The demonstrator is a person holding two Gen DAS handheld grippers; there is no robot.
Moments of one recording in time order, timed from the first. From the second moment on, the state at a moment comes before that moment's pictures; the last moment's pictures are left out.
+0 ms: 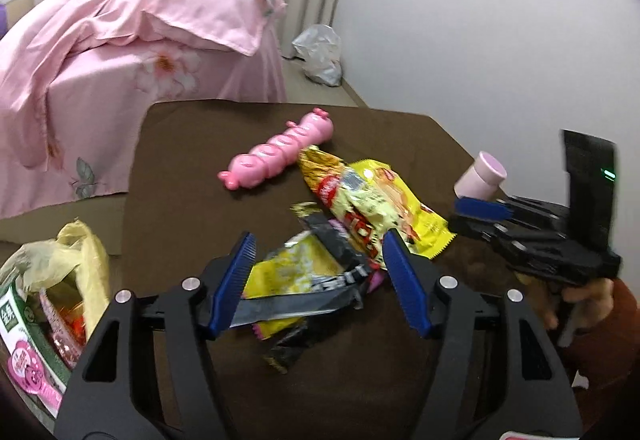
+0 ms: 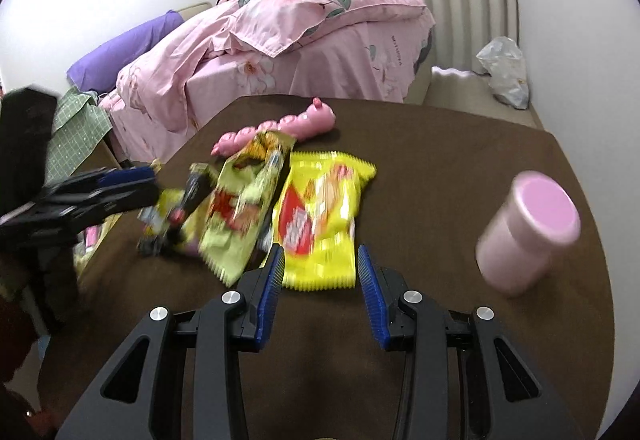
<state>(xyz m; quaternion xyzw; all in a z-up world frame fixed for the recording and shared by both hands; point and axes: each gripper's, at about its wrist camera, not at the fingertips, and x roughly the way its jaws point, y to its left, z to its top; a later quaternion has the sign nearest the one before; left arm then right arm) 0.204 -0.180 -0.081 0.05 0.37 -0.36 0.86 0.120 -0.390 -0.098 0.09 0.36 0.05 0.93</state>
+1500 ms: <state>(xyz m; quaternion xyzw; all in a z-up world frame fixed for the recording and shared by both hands) 0.117 -0.185 -0.070 0.08 0.40 -0.44 0.80 0.014 -0.434 -0.109 0.17 0.34 0.00 0.93</state>
